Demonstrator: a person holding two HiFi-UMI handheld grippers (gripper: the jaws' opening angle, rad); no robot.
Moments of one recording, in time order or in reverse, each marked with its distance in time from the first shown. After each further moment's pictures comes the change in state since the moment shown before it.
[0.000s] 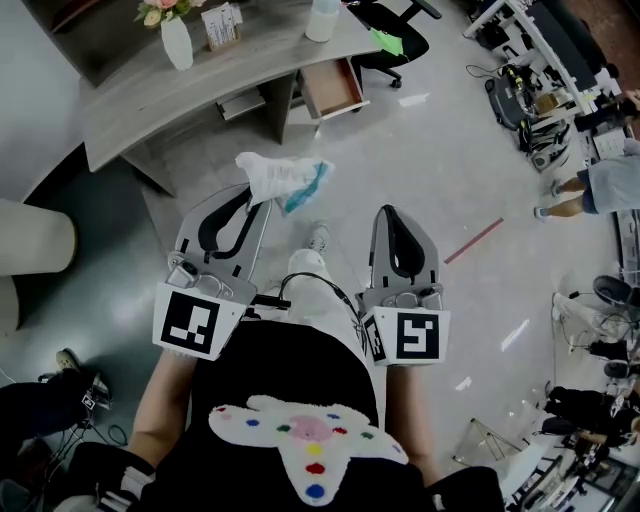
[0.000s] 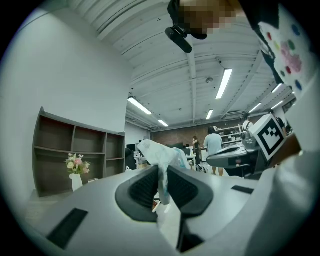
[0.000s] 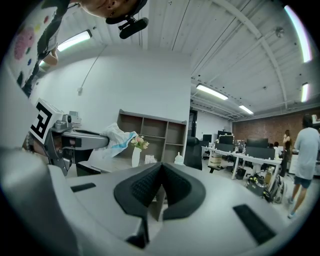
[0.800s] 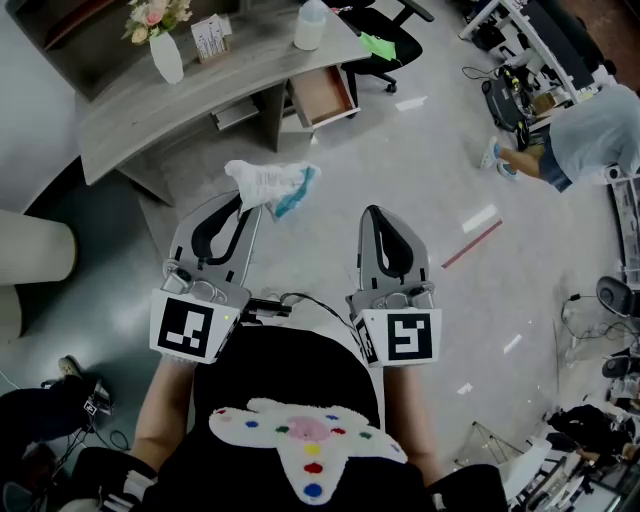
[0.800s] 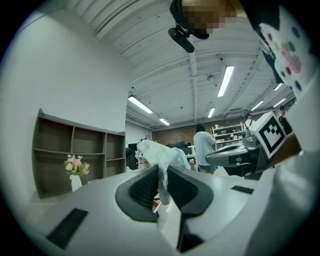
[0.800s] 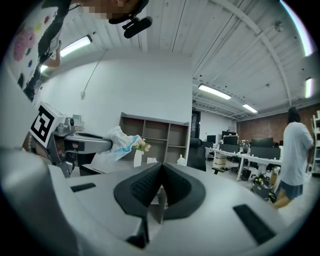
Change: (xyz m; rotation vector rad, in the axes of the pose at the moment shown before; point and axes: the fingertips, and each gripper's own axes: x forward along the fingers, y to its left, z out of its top) left arm 0.021 -0.009 0.005 0.006 0.022 0.023; right arm 0.010 -0.016 0.009 0.009 -0.023 0.050
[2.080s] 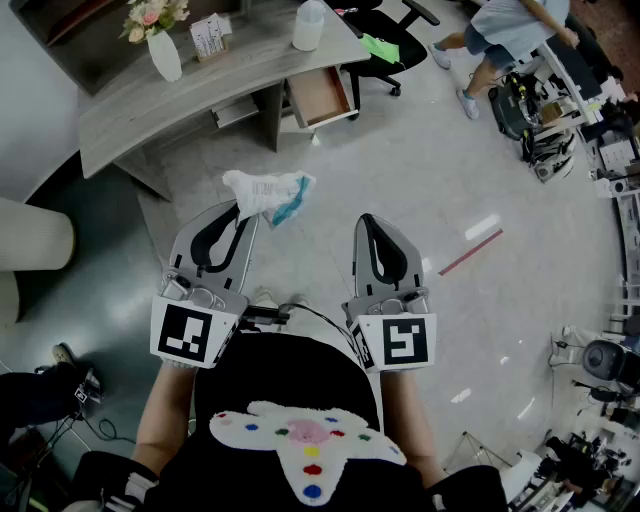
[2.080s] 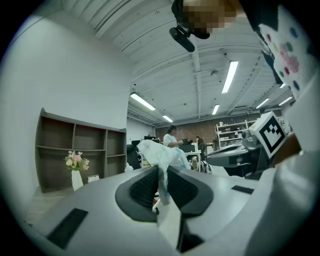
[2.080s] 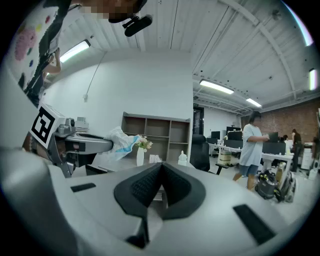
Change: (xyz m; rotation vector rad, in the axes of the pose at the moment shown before) left arm 0.013 -0.030 -0.006 -0.011 0.037 0.048; right arm -0.009 -0.027 -0.015 0.029 0.028 0.064
